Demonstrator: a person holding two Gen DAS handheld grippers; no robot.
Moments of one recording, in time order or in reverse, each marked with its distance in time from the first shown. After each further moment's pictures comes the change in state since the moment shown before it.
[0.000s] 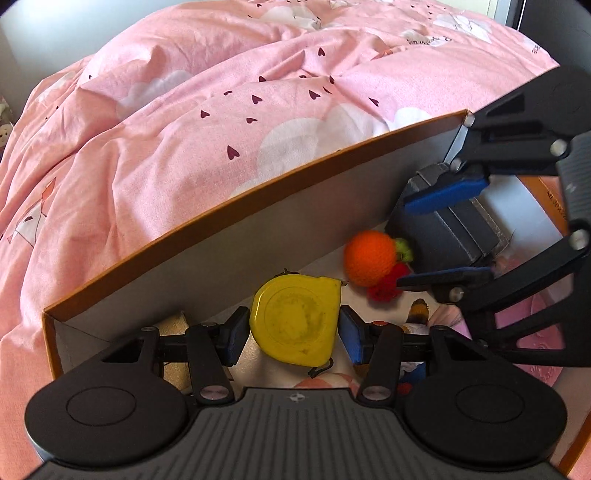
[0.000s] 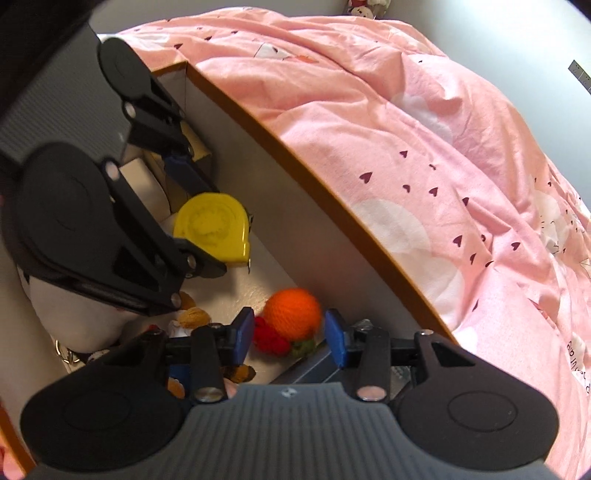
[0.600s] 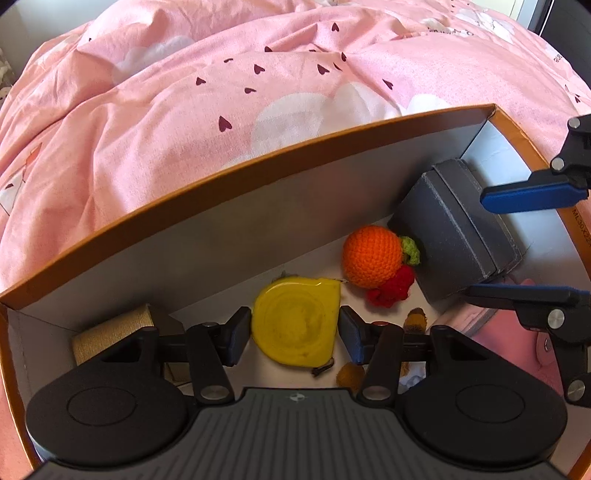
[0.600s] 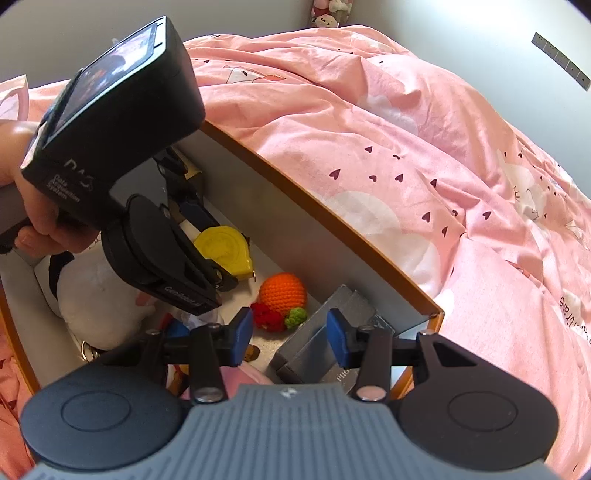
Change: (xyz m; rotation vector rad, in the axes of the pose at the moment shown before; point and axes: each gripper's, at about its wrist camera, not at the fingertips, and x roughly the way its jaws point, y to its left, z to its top) left arm 0.023 0.000 0.005 -0.095 0.054 -0.025; right arm -0.041 -0.013 -0.017 0.135 -0.044 -0.012
